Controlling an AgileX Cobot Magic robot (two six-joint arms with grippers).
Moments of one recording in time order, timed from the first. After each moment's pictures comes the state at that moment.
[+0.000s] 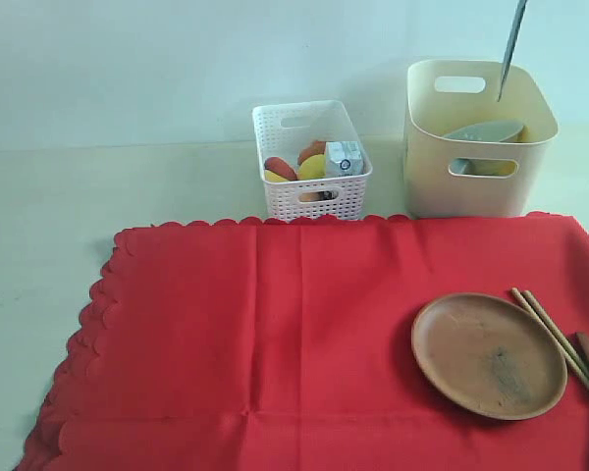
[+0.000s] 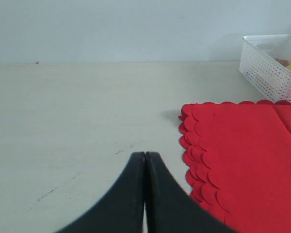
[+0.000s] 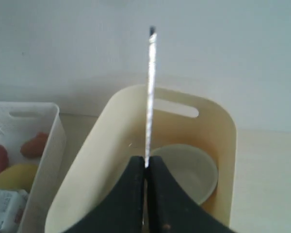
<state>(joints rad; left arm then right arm) -0.05 0.01 -0.10 0.02 0.45 -0.03 0.01 1.85 -1.69 0.25 0.57 -0.26</state>
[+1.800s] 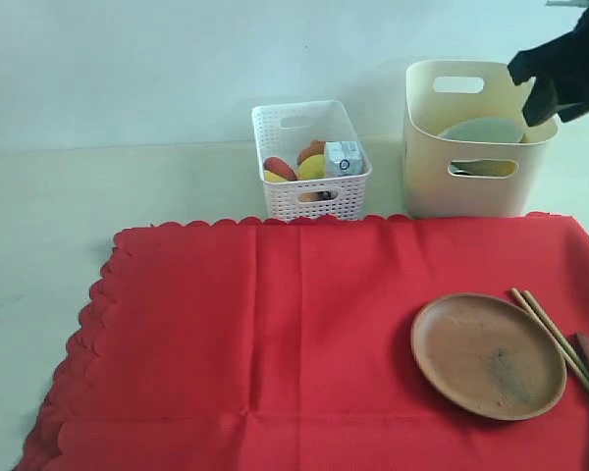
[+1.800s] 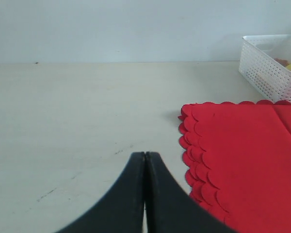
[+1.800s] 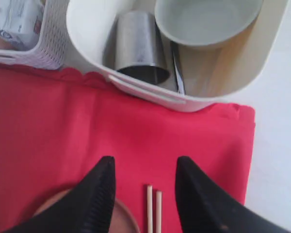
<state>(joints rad) -0.05 0.01 -0.10 0.02 0.45 -0.03 0.01 1.69 -1.43 0.19 0.94 -0.26</state>
